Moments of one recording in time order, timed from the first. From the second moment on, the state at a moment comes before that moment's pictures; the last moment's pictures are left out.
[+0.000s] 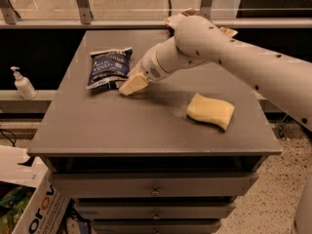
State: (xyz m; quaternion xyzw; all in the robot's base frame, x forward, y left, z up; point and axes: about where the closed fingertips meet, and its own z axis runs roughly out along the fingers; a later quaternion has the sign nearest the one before) arm 0.671 0.059 0.821 -0.55 0.72 0.18 0.39
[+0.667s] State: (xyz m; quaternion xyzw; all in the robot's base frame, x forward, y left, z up) arm 0.671 0.059 0.821 -0.55 0.72 0.18 0.39
